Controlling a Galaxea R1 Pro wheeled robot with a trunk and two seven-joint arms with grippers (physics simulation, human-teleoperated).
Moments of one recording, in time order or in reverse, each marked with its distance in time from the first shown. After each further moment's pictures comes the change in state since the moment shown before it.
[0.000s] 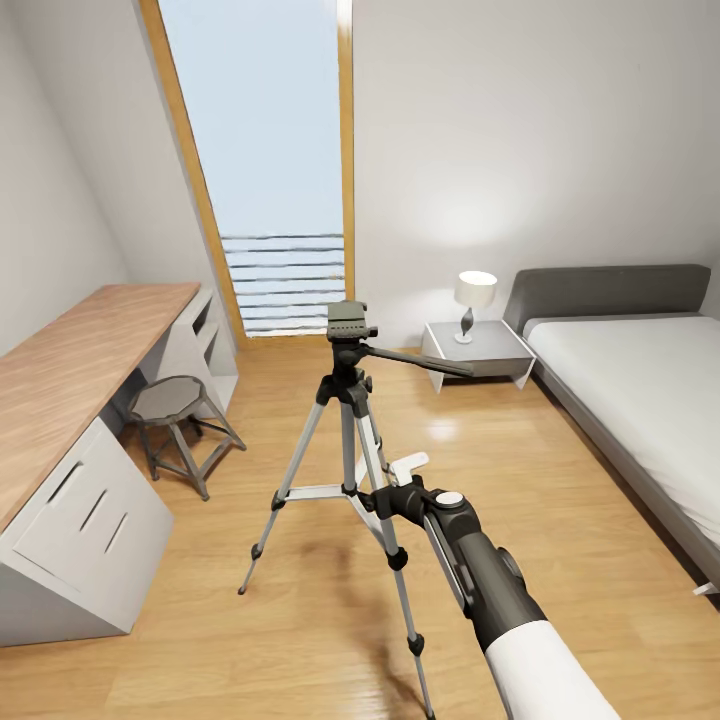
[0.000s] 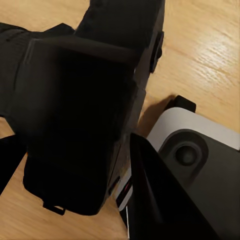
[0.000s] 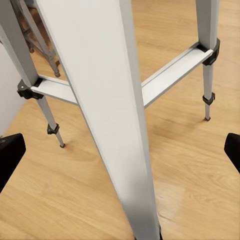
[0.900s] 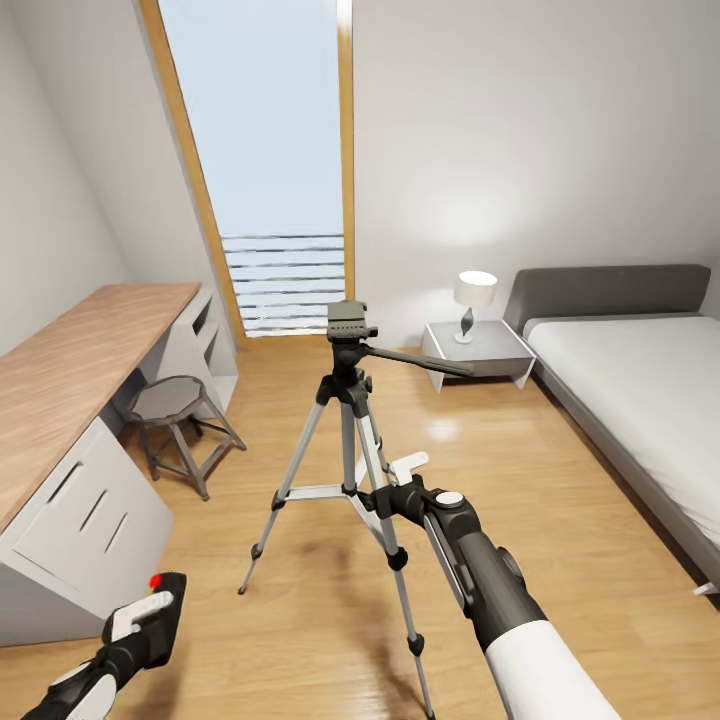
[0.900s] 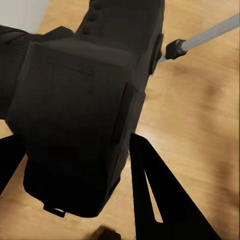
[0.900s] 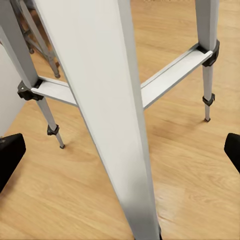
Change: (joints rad) left arm 0.001 0.198 0.079 -0.656 0.003 0.119 0.002; right arm -0.001 0.000 0.000 0.000 -0.001 -0.003 -0.001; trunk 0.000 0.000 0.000
